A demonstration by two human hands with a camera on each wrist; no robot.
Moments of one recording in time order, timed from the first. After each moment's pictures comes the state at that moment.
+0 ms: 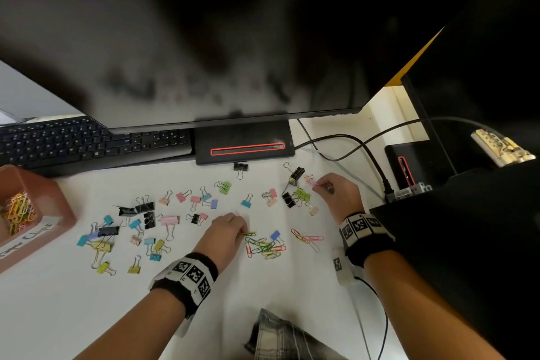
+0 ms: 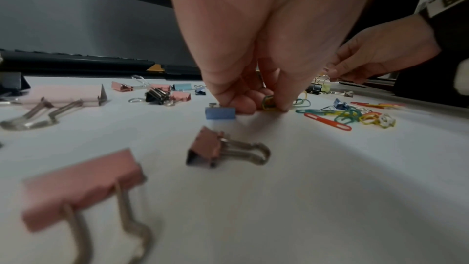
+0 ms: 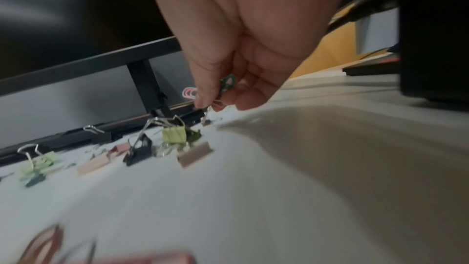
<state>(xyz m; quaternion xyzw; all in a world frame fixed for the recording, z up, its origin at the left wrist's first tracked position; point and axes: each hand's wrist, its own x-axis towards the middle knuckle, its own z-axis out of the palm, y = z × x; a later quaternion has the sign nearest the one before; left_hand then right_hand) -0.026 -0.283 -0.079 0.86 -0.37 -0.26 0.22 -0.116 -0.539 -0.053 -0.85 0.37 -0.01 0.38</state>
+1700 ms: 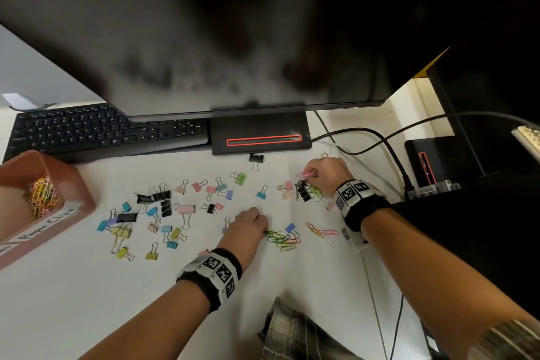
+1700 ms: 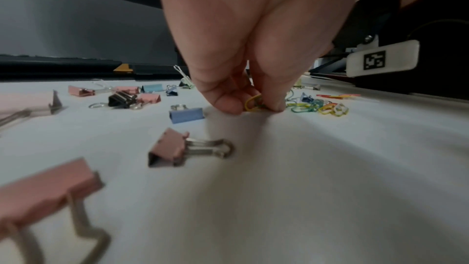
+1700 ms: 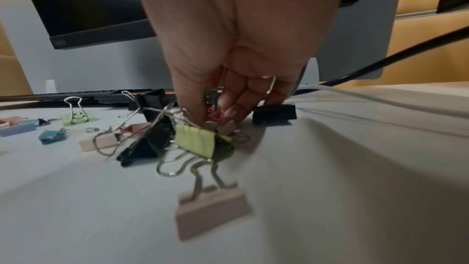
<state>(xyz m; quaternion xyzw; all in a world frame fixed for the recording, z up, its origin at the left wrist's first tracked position) -0.042 -0.290 -0.081 0.86 -0.41 -0.26 0.13 -0.054 -0.530 -0.051 -0.94 0.21 0.18 0.18</state>
